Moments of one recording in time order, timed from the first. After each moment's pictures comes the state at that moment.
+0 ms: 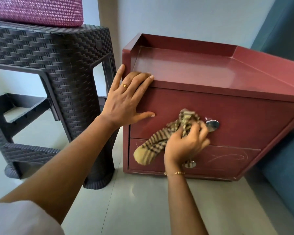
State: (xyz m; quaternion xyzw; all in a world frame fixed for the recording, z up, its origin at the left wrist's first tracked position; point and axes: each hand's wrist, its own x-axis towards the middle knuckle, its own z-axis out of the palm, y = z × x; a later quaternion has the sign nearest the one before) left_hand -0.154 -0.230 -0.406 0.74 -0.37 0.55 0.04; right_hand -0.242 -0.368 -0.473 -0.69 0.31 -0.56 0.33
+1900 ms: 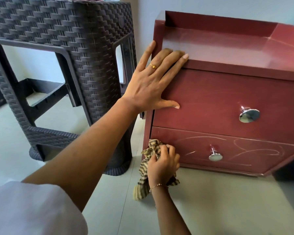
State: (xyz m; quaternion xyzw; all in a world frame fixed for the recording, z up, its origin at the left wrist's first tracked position) left_hand -0.141 -0.224 -0.409 0.74 -0.41 0.53 0.02; right_hand -0.250 -0.285 -0.593 -0.87 0.21 -0.33 0.30
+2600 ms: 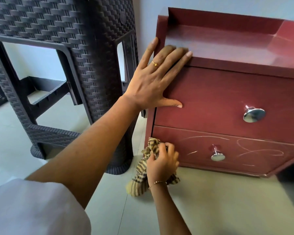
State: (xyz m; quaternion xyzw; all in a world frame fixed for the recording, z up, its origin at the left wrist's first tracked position) left_hand -0.138 -0.224 -0.409 0.73 -0.41 0.55 0.01; right_hand -0.245 -0.281 -0.598 -0.87 0.21 -0.34 0.28
